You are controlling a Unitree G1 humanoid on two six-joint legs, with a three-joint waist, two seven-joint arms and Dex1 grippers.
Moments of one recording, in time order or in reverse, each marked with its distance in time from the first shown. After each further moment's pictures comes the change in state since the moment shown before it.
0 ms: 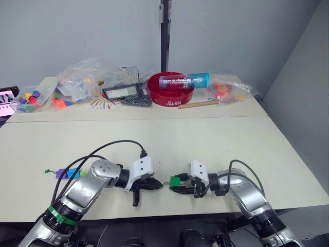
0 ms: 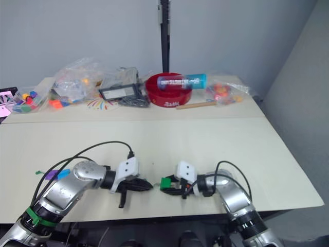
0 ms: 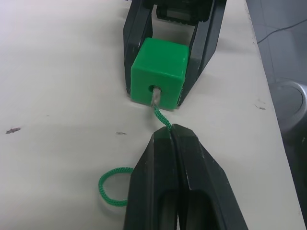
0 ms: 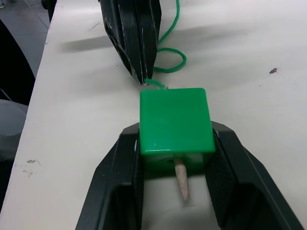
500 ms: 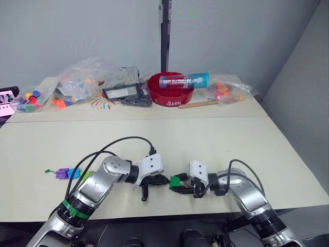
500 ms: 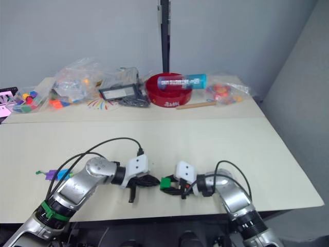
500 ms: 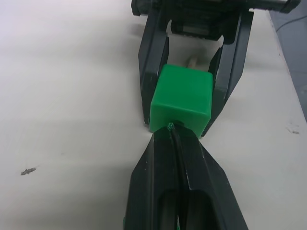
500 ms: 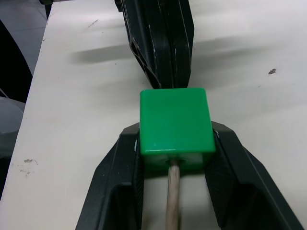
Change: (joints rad) left arm -0.073 -0.064 -0.045 0.045 0.077 0.013 0.016; right arm -0.002 -0.005 0.013 -0.011 -0.010 -0.001 -0.015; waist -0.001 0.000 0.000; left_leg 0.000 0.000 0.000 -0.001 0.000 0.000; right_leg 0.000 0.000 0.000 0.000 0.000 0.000
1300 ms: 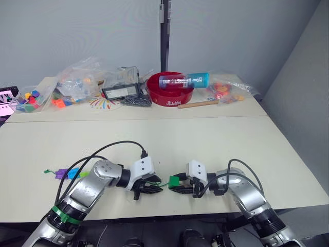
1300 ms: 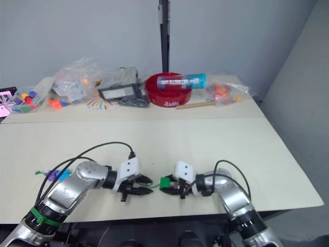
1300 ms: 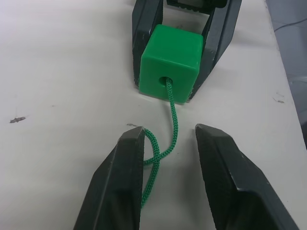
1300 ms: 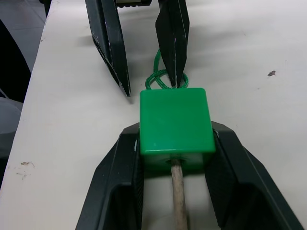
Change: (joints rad) left arm 0.070 0.047 0.053 -0.001 -0.023 -0.027 -0.028; right arm -0.006 -0.002 0.005 -0.003 0.000 0.006 -0.006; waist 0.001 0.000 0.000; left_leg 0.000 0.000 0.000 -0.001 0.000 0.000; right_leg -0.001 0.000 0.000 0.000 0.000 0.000
